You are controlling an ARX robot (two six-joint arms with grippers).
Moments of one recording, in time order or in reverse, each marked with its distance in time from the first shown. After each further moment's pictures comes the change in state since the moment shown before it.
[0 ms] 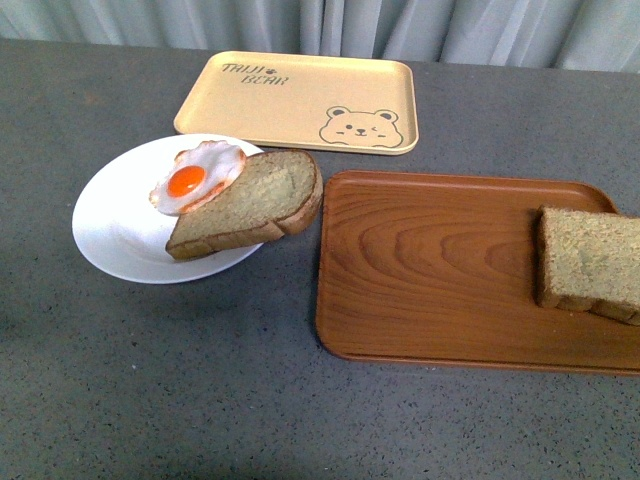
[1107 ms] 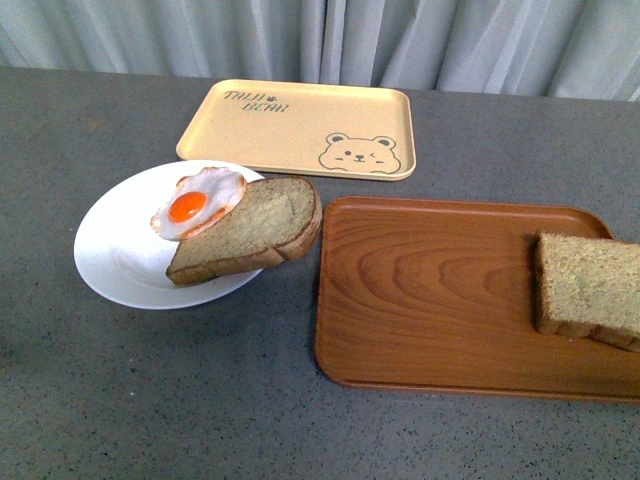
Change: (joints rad) left arm 0.000 0.000 0.000 0.000 0.000 0.000; right arm -0.029 0.187 0.095 -0.192 0.126 0.145
